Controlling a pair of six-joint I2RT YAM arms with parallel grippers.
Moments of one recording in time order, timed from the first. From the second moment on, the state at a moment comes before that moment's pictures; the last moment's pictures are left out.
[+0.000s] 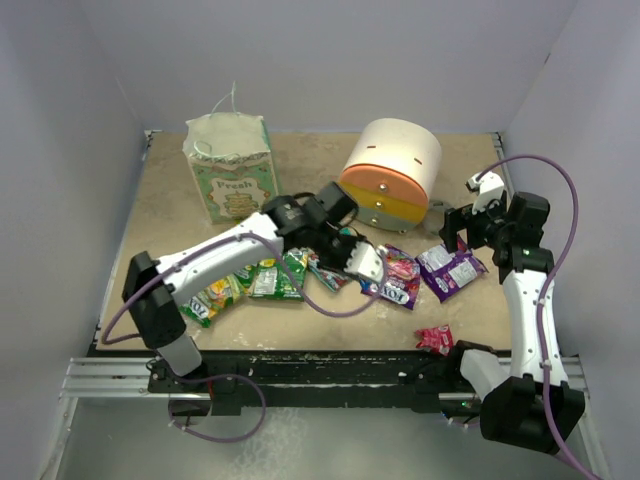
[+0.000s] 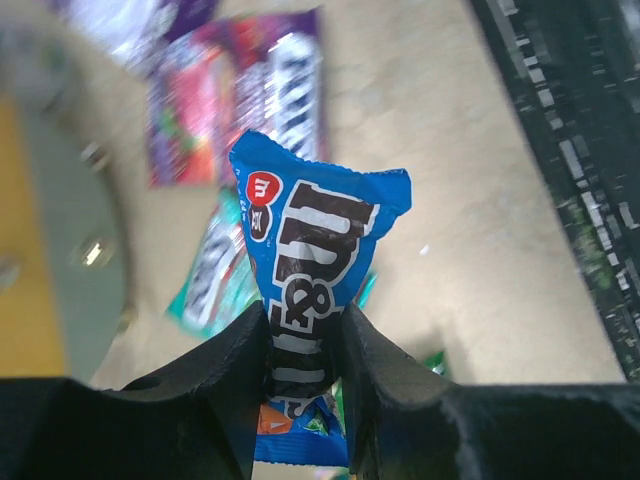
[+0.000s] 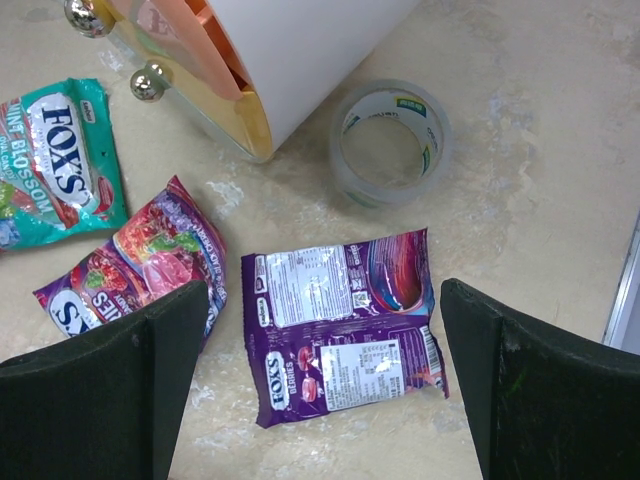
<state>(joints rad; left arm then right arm) -0.99 1.71 1.57 -0.91 0.47 1.01 -0.23 0.97 0.87 -0.52 -0.46 -0.37</state>
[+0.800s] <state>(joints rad) -0.36 1.63 2.10 -0.90 0.28 1.03 -0.23 0.97 0.87 -0.52 -0.45 -0.38</state>
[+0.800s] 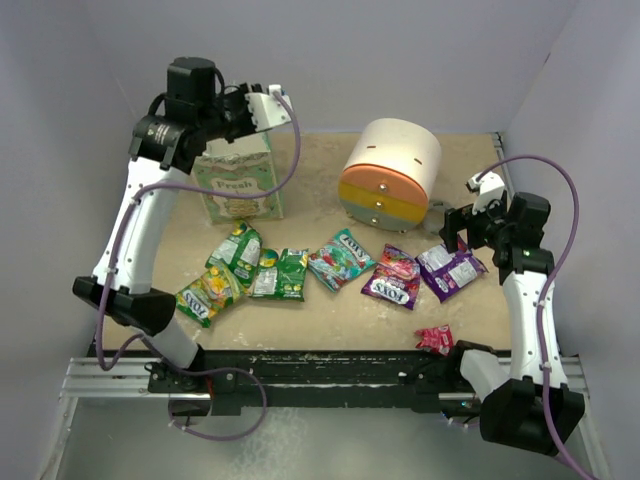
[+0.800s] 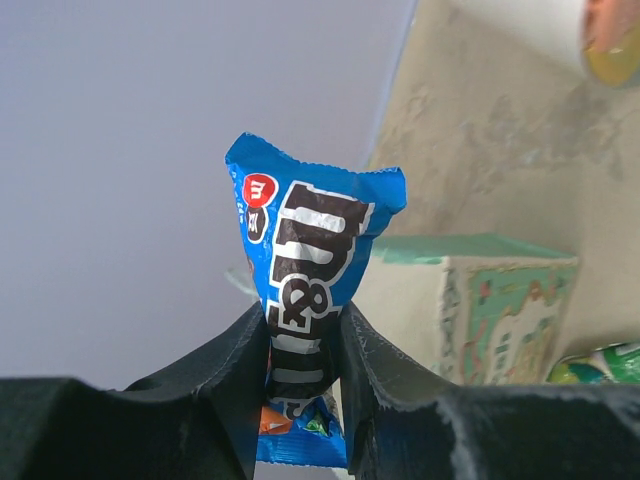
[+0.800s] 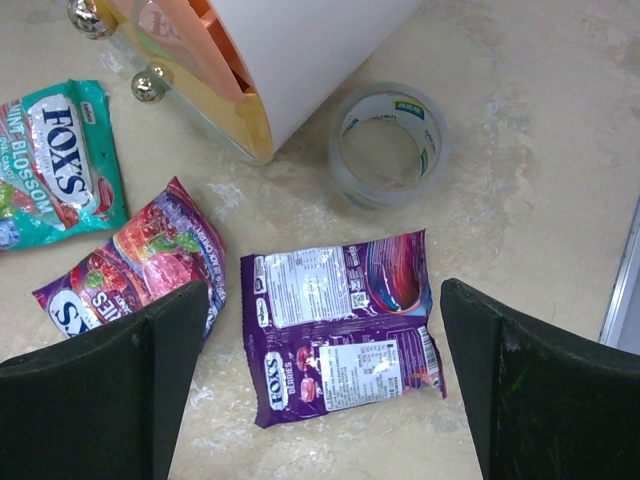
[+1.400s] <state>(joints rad) -0.03 1.88 2.26 -0.96 0.43 1.13 -0.23 0.97 0.87 -0.52 -0.45 -0.38</state>
